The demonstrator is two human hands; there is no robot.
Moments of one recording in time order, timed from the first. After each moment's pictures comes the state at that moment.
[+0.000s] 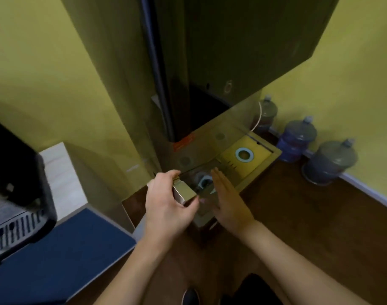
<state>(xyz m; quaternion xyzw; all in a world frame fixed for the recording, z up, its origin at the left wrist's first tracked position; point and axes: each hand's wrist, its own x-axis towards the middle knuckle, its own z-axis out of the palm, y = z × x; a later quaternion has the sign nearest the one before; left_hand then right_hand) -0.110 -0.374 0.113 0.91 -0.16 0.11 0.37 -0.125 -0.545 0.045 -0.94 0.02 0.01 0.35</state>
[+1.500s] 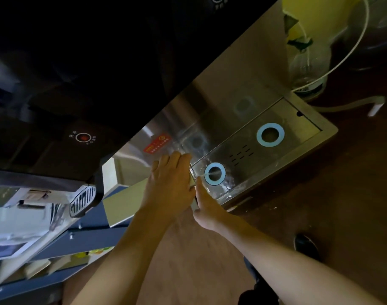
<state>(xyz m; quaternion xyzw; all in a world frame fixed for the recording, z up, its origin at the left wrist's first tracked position) -0.013 -0.614 0.112 0.98 -0.11 -0.07 -0.15 -0.044 -0.657 -0.055 -0.70 -0.05 0.34 0.63</state>
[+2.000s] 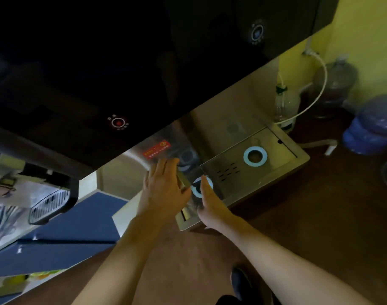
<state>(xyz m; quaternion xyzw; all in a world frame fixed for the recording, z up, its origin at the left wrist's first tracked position) -0.034 -0.577 0.106 1.00 -0.04 0.04 0.06 -0.040 -0.686 -0.028 -0.81 -0.05 0.26 0.53</state>
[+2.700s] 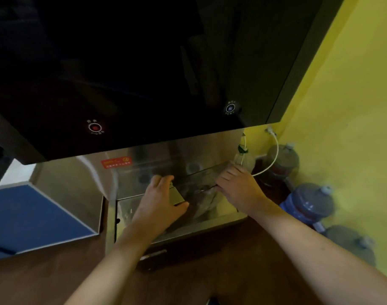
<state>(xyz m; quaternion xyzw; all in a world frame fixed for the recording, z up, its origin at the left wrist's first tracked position) -0.022 -0.677 0.103 0.95 0.05 -0.03 0.31 0.081 -0.908 0.054 -0.91 -0.38 -0.13 0.00</state>
